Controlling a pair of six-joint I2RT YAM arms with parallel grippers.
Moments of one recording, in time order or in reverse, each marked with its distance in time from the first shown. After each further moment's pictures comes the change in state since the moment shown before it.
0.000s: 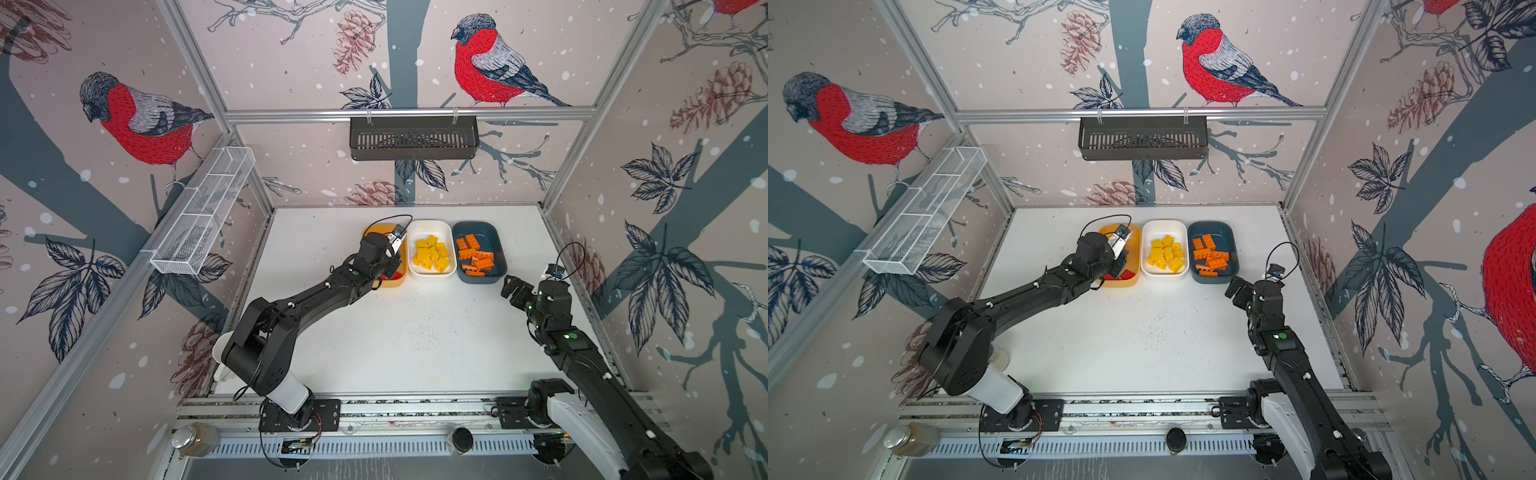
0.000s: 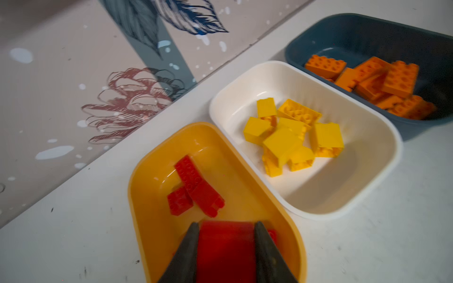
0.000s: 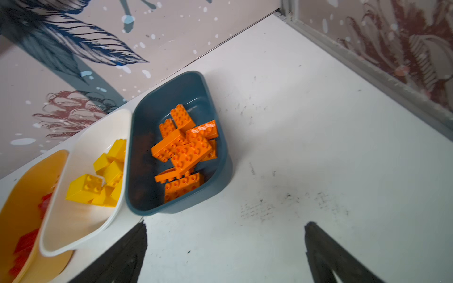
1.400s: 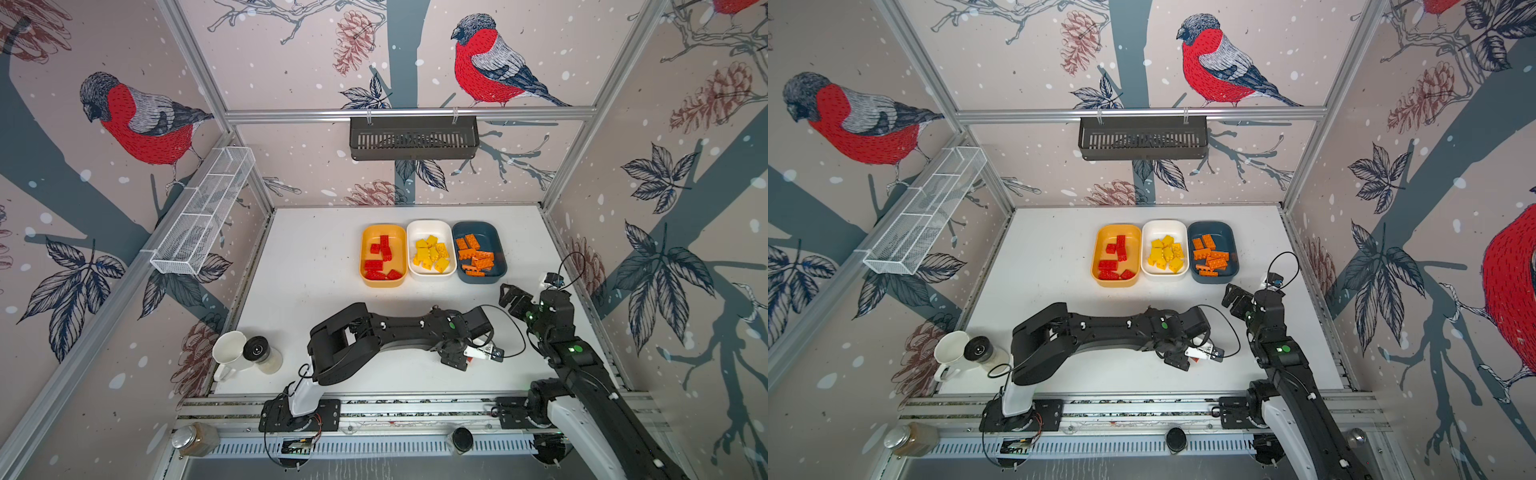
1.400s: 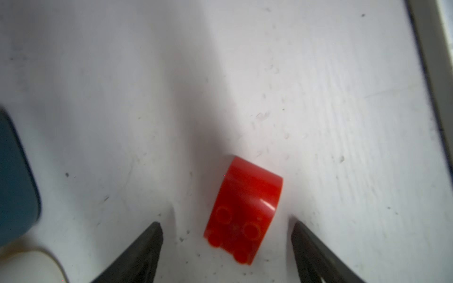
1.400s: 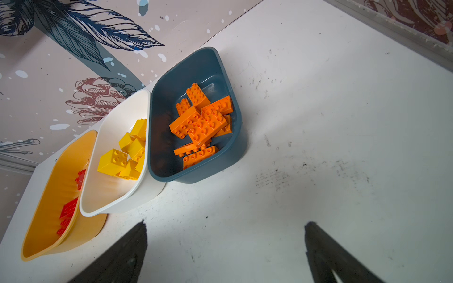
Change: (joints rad) left arm -0.688 0.436 0.400 -0.600 0.107 0.561; right arm 0.053 -0.177 -0.040 -0.150 -0.126 0.084
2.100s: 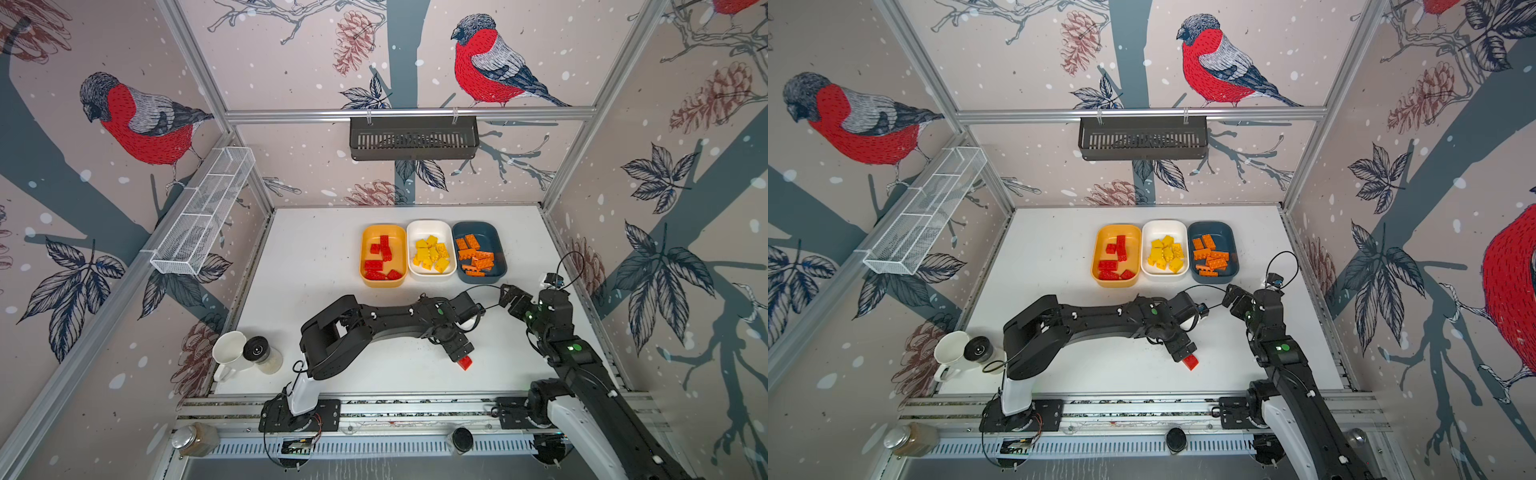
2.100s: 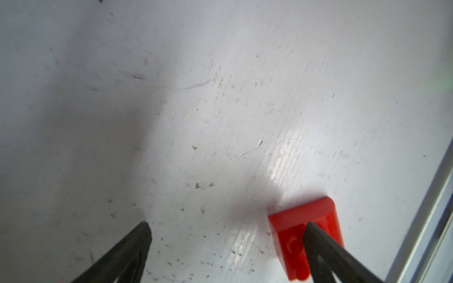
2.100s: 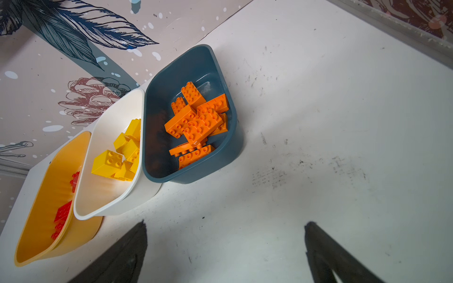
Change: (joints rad) left arm 0.105 -0.081 -0.077 0.018 0.070 -0.752; right arm 0.000 0.015 0.001 -0.001 0.011 0.021
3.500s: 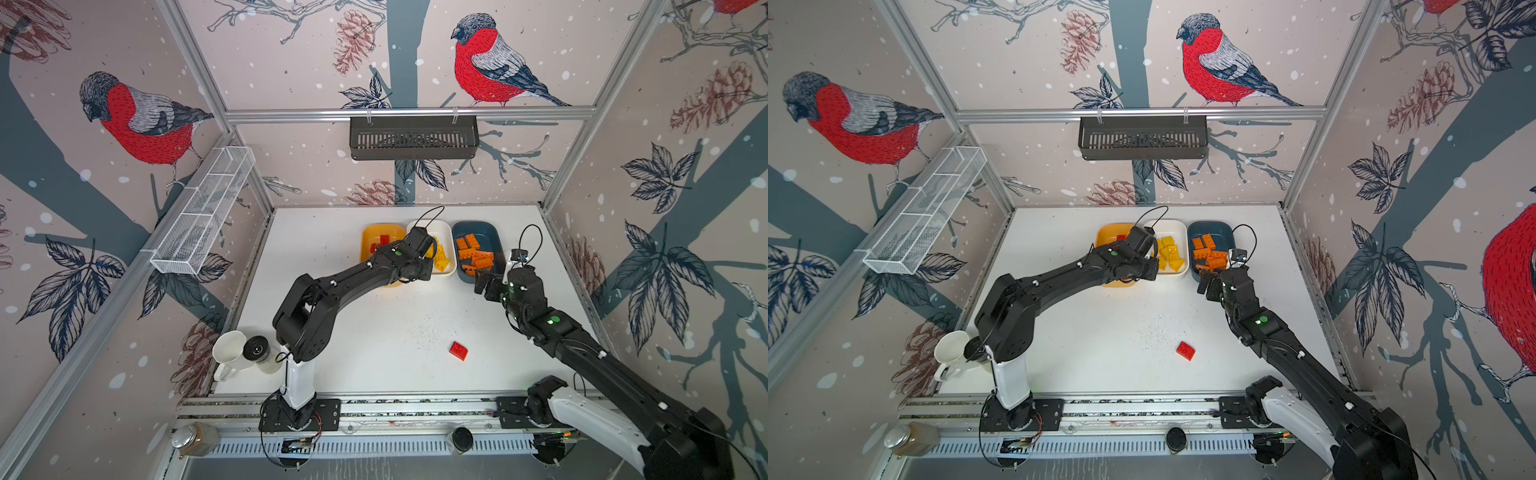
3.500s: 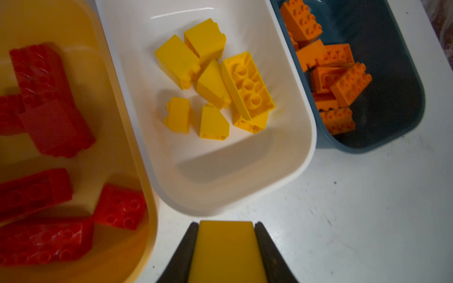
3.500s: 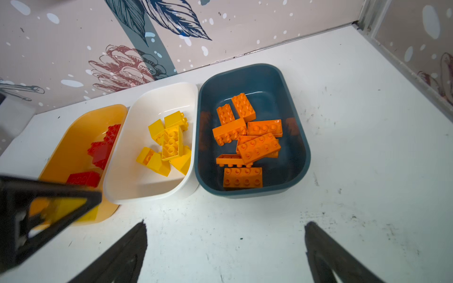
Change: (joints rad) left arm 0.397 -0.008 0.221 -0.007 -0.117 -0.422; right arm 0.321 0.262 0.200 0.064 0.193 -0.132
